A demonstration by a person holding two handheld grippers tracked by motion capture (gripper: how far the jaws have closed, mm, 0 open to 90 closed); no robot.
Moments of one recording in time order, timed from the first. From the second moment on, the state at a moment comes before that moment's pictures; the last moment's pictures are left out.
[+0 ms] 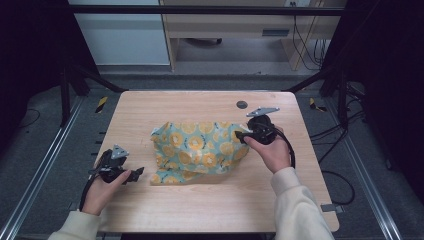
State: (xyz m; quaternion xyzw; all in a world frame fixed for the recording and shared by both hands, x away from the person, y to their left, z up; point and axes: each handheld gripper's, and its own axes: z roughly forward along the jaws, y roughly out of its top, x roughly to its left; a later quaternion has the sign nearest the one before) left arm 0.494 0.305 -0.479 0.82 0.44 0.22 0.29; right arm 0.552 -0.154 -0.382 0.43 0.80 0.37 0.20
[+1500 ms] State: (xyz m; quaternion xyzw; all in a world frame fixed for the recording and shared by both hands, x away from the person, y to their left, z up) left arm 0.495 0.308 -0.478 0.82 0.44 0.22 0.29; right arm 0.478 -0.103 -0.310 0.28 0.81 0.48 0.20
